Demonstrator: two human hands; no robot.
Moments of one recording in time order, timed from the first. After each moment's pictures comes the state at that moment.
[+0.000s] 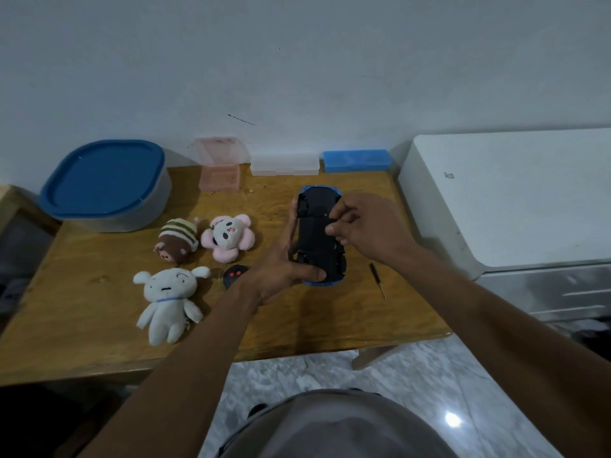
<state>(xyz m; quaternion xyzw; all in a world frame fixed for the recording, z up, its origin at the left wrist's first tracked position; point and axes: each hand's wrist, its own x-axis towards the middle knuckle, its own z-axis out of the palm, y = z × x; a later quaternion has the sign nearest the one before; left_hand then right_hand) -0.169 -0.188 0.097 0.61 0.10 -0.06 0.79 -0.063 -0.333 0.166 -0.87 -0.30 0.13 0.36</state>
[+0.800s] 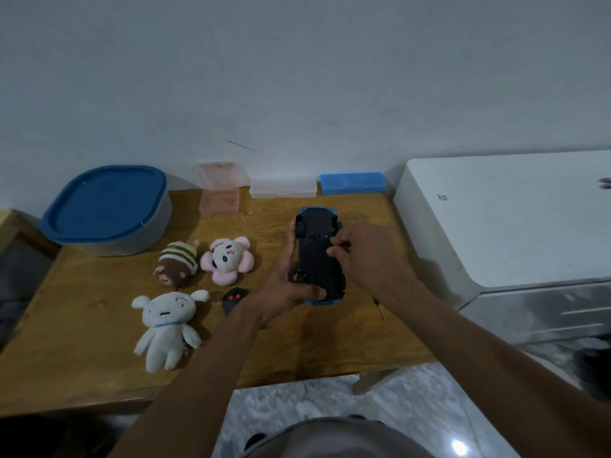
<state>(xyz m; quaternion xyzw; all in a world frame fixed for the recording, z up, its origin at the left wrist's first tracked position) -0.167 -0.190 0.099 0.60 0.12 -0.04 0.79 -0.076 -0.332 0.170 -0.91 -0.35 0.03 0.23</state>
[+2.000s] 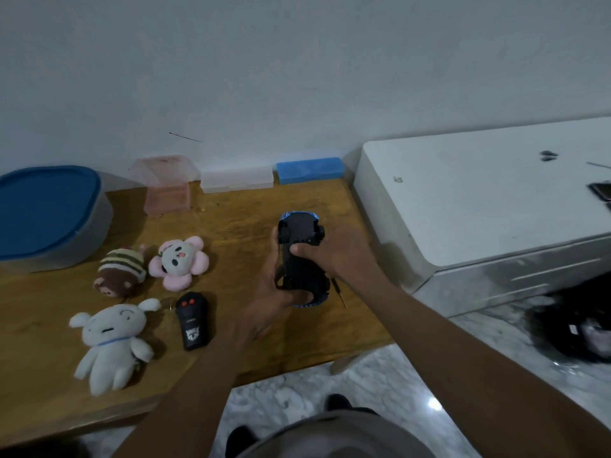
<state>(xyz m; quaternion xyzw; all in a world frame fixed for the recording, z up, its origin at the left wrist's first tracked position) -0.143 -0.238 0.073 0.66 0.14 -0.03 0.74 -0.048 -0.349 0.149 -0.93 -0.12 0.22 0.27</state>
